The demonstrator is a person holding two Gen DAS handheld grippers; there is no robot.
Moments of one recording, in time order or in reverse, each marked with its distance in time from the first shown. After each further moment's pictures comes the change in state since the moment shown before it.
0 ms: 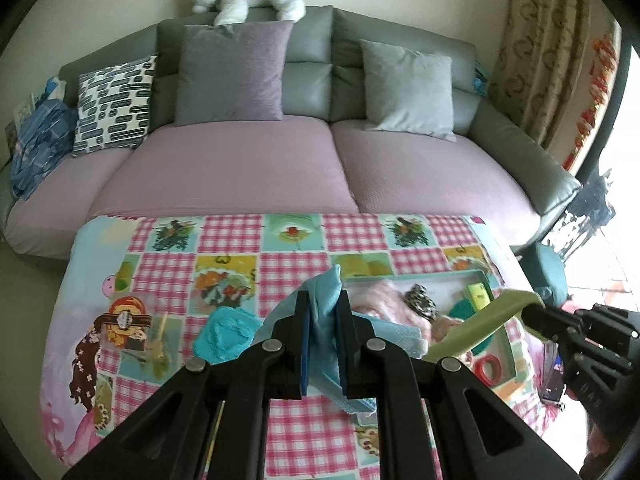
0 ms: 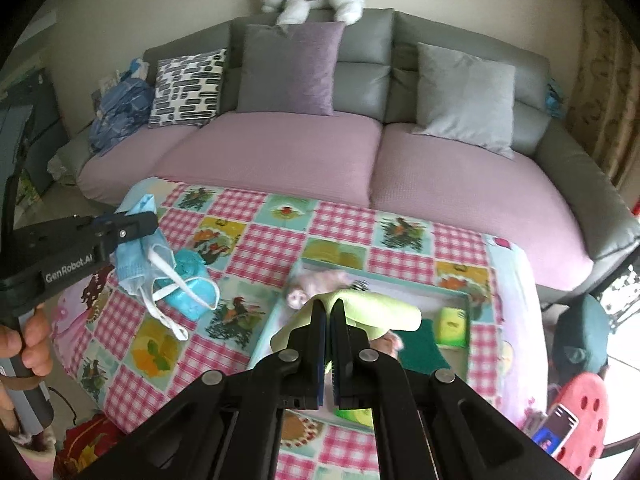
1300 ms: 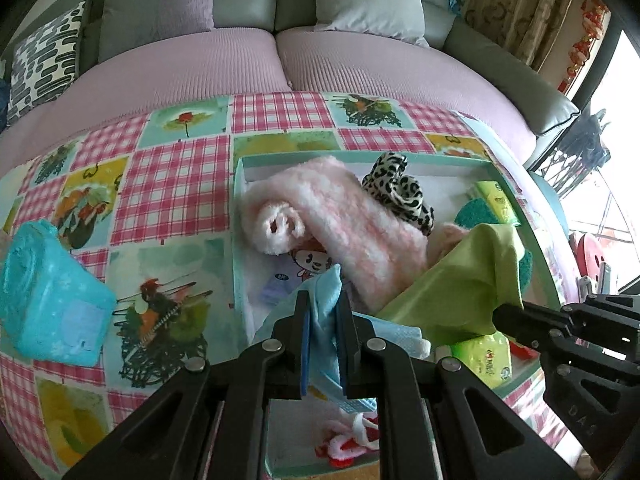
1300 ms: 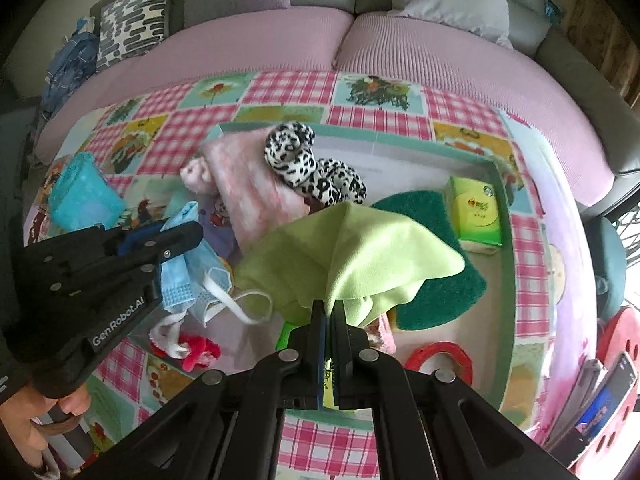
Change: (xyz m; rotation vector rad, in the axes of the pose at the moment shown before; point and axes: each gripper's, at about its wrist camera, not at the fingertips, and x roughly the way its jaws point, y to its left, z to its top) left arm 0.181 -0.074 -0.096 0.060 0.203 -0.100; right arm 0.154 -0.052 -0.085 0.078 0.292 -0.017
